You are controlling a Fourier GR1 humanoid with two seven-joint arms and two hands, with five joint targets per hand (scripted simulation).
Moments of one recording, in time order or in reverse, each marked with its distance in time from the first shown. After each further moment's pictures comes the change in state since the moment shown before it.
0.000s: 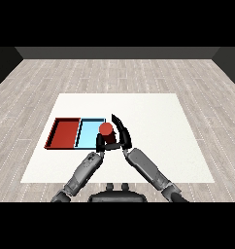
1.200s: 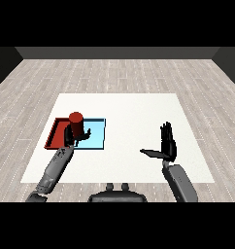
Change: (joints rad) left arm 0.024 0.342 0.230 0.023 -0.105 -0.060 0.089; right arm 0.491 -0.299 -0.334 -0.395 -0.054 0.182 -0.056
